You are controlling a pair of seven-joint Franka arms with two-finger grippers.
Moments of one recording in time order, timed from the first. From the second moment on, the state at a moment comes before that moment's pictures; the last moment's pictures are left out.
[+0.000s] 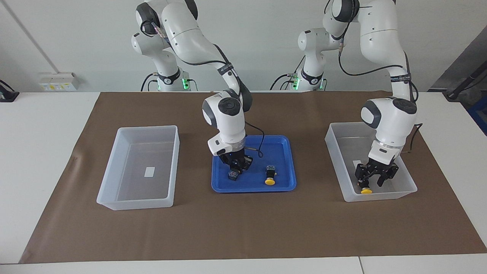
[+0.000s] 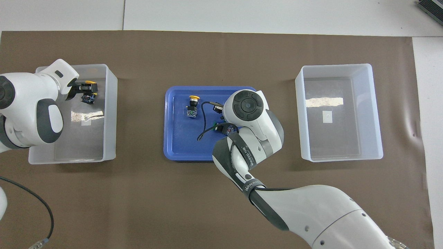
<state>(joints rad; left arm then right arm) 0.07 0.37 -0.05 -1.92 -0.04 2.67 0.13 0.57 0.55 -0.05 -1.68 0.00 2.37 0.93</state>
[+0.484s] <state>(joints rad) 0.05 0.18 -0.07 -1.84 -0.04 2.34 0.12 0.48 0.37 -0.06 -1.59 0.00 2.12 0.83</state>
